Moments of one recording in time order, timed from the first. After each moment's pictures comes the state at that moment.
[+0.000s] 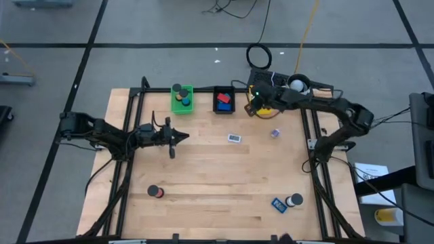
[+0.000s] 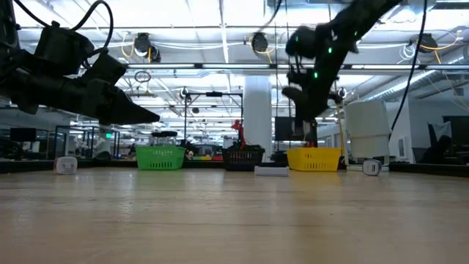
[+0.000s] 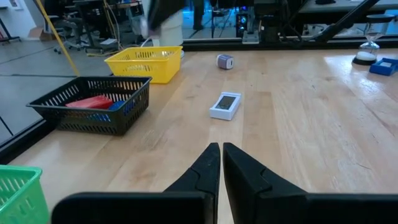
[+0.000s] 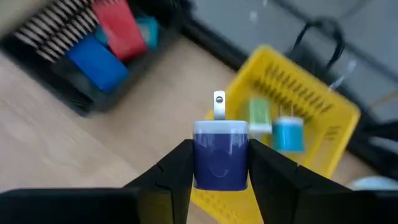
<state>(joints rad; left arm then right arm) 0.21 1.34 0.02 1.15 0.02 0.08 -0.54 1.51 1.04 -0.46 0.30 0.27</state>
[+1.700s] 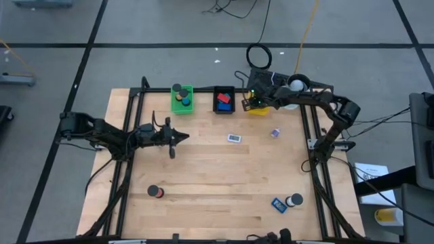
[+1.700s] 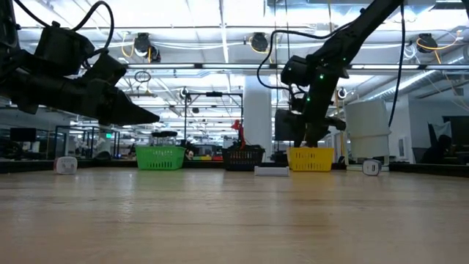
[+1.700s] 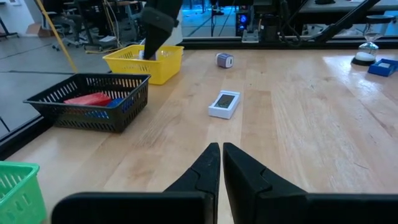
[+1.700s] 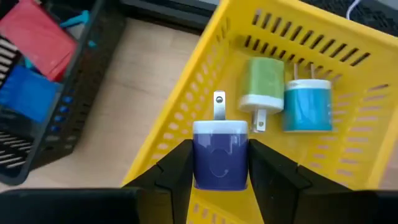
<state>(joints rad) 0.21 1.34 0.02 1.15 0.03 0.07 -0.64 1.69 1.04 -0.39 0.21 0.59</state>
